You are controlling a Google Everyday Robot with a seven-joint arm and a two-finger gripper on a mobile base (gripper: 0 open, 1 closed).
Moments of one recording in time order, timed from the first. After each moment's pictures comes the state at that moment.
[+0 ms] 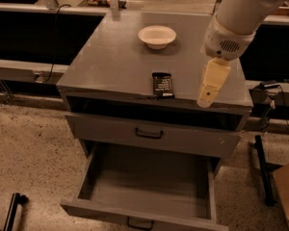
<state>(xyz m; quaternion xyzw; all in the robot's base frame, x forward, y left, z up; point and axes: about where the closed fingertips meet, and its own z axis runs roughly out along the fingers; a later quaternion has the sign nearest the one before) 0.540 -0.160 0.919 -0.61 0.78 0.00 0.13</state>
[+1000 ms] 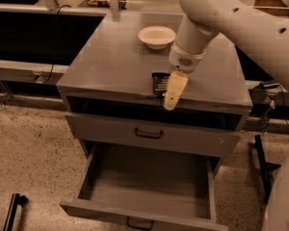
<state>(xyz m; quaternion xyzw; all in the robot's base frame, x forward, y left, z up) 0.614 -0.094 0.829 -0.62 0.78 0.05 0.11</state>
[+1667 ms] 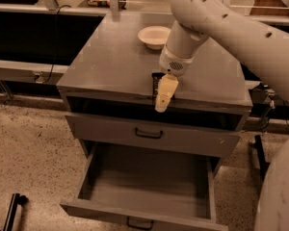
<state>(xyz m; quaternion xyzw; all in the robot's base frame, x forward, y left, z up) 0.623 -0.062 0.814 -0.65 0.75 0.07 0.13</state>
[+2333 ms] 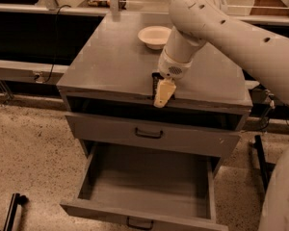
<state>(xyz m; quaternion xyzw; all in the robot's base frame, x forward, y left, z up) 0.624 -0.061 0.801 -0.66 0.73 0.06 0.13</state>
